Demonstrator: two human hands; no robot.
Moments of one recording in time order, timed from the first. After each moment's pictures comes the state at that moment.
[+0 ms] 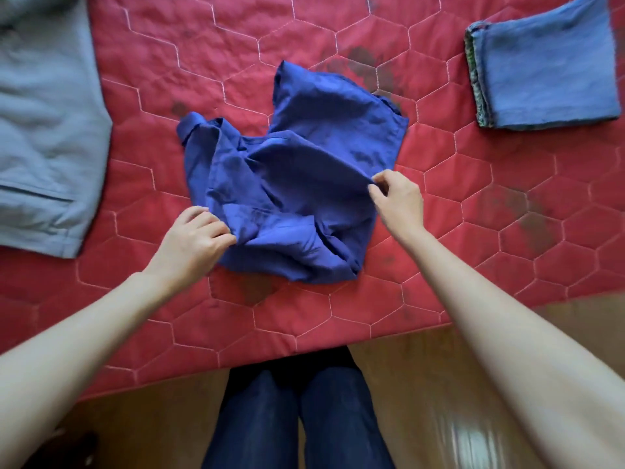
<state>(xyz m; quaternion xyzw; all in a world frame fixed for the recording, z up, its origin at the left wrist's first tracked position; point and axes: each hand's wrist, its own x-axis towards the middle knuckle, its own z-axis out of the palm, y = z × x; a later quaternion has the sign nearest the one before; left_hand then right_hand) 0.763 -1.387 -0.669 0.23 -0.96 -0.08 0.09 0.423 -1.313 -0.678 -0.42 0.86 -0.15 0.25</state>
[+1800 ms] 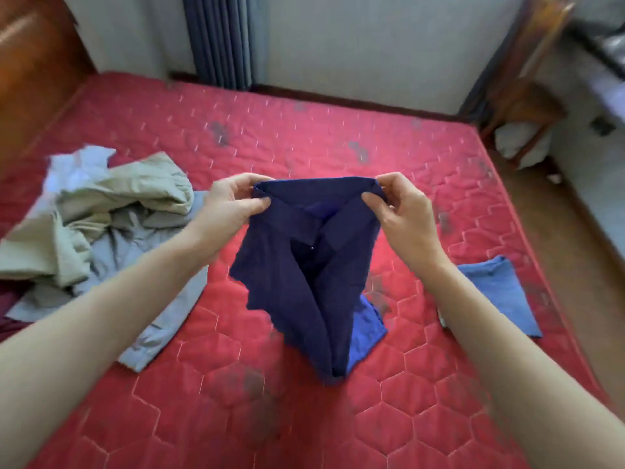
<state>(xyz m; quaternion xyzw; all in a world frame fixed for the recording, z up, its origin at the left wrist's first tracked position) 0.717 -1.515 -0.337 0.45 -0.58 -0.55 0.39 0.471 -1.462 -0.327 -0.58 0.63 -0.46 0.22</state>
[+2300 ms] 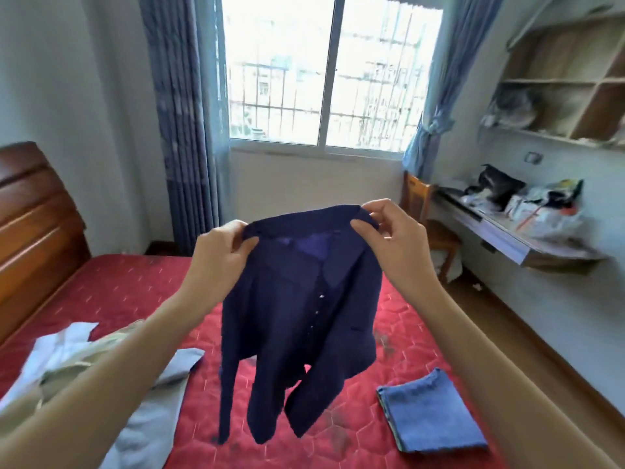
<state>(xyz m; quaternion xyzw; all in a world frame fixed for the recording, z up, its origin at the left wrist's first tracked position) 0.668 -1.483 -0.056 0.42 -0.74 -0.21 0.48 0.429 -1.397 -0.019 -0.62 0.55 -0.56 0.00</state>
